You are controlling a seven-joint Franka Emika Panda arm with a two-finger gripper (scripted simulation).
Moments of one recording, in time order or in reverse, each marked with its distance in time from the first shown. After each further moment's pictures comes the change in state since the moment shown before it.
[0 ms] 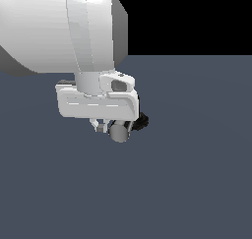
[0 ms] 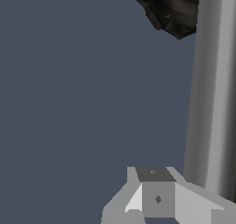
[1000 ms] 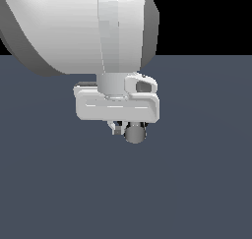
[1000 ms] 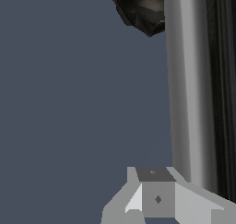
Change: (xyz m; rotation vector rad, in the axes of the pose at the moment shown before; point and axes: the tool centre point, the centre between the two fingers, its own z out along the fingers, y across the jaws) arm -0.003 0.048 0.001 0.001 -0.008 -0.041
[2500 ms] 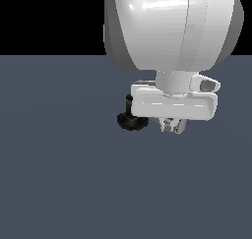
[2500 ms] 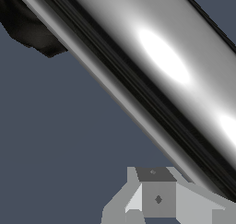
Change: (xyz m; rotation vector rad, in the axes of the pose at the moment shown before) arm 0.026 0.133 0.000 0.002 -0.005 0.031
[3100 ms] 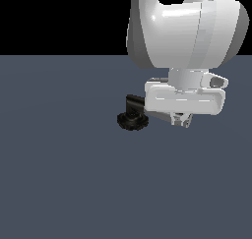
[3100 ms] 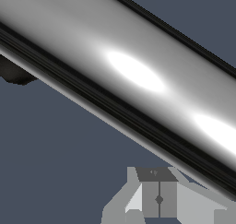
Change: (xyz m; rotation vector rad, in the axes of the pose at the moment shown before) arm 0.036 0.036 -0.001 -0.001 0.003 0.008
